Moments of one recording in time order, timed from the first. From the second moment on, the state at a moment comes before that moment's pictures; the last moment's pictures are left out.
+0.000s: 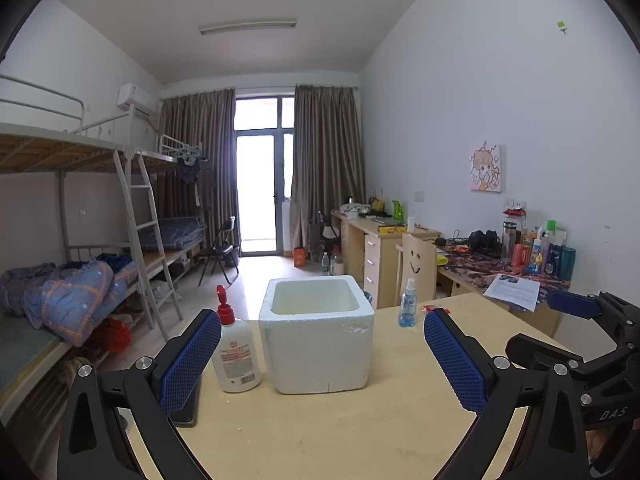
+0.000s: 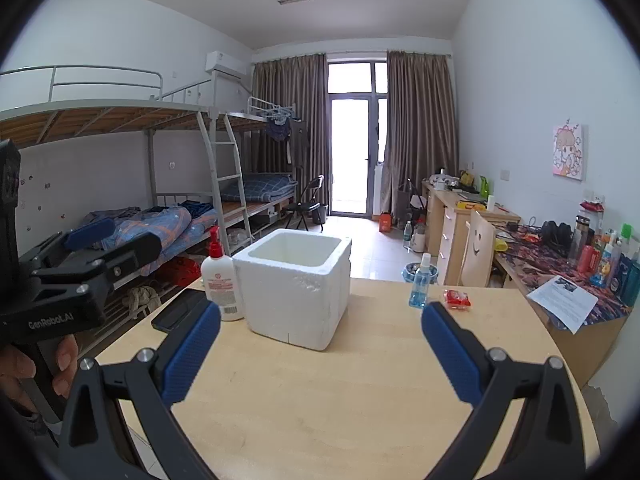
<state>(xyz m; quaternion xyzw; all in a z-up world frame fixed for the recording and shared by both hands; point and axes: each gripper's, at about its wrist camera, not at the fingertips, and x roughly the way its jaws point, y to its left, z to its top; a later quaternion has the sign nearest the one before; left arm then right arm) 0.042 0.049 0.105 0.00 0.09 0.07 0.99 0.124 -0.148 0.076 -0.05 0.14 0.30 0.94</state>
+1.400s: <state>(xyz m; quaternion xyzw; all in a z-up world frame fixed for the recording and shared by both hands) -0.036 0.029 0.021 -0.02 0.04 0.09 0.99 0.049 -0.172 0.007 -0.04 0.06 0.29 0.95</state>
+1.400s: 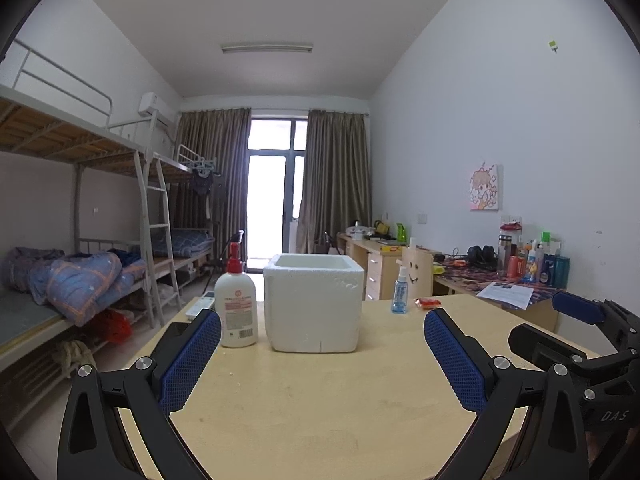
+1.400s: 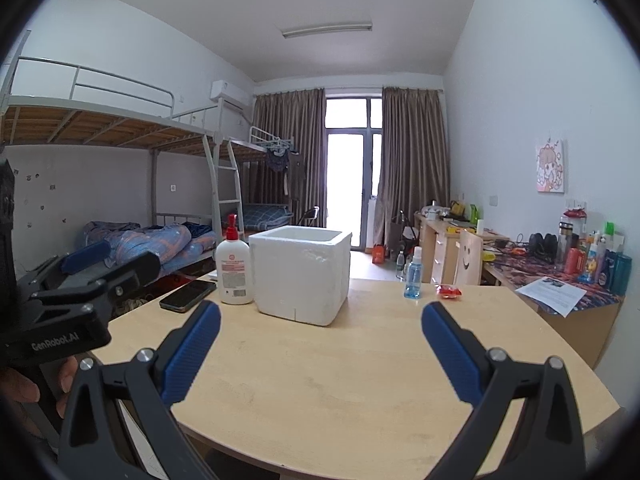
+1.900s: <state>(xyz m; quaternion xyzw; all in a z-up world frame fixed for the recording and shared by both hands) -0.035 0.027 0.003 -0.01 0.05 0.11 0.99 0.057 -0.170 -0.017 -0.04 0.09 0.29 0.95</state>
